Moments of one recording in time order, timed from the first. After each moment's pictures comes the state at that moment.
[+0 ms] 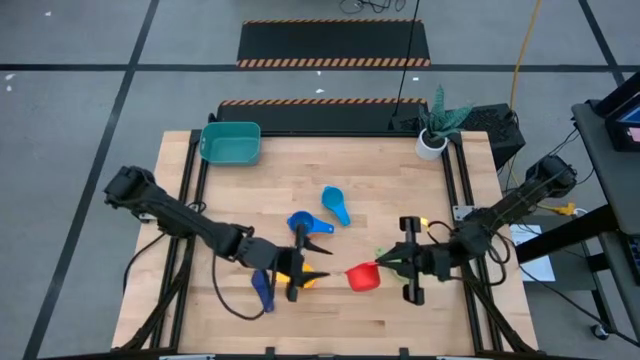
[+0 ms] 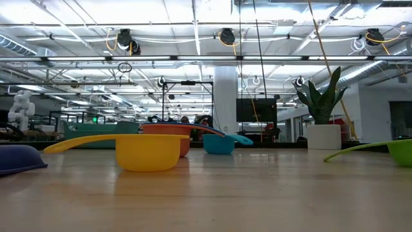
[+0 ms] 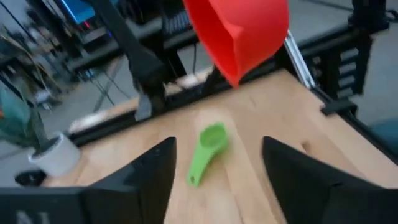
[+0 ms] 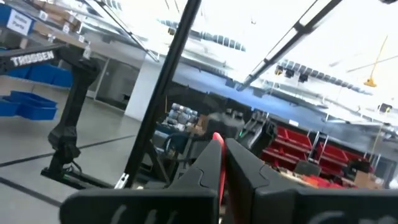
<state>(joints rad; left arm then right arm) -0.43 1.57 1.01 0.32 -0.34 0.27 0.62 1.19 0.60 0.99 0.42 -0.50</state>
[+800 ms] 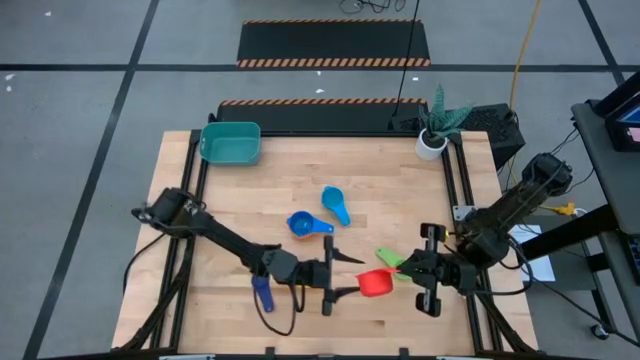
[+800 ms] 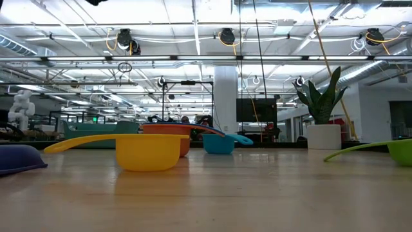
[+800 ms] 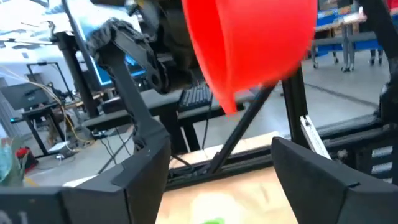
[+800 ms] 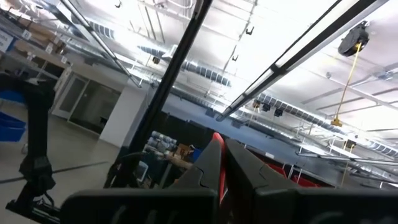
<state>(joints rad) -0.43 1.96 1.17 0.93 -0.34 0.31 0.78 1.21 0.60 1.23 0.55 -0.75</state>
